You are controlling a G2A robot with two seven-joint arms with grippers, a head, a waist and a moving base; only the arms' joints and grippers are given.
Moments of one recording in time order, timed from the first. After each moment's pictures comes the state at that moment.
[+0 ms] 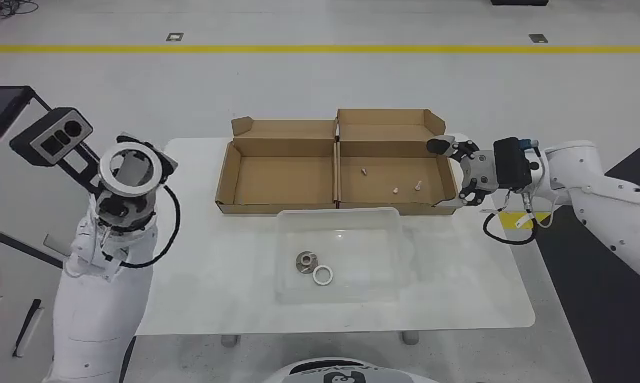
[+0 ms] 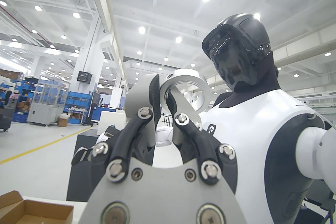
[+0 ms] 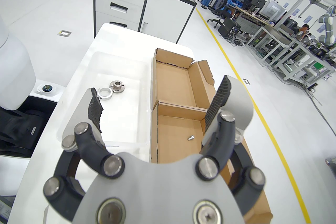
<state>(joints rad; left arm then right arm) 1.46 -1.12 -1.60 -1.93 -0.71 -1.01 -0.81 -0.73 -0.51 0.60 -1.42 -1.25 -1.01 -0.81</state>
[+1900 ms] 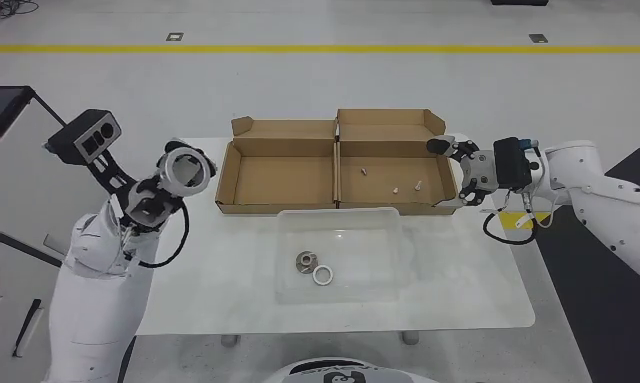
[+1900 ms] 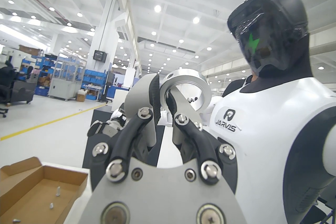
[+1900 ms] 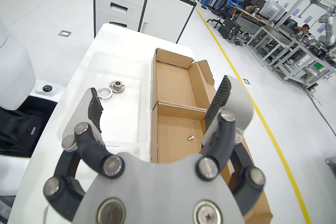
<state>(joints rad) 1.46 -1.11 -1.58 -1.95 -0.46 -0.93 -0.80 -0.73 -0.51 0.60 -1.42 -1.25 -1.01 -0.81</state>
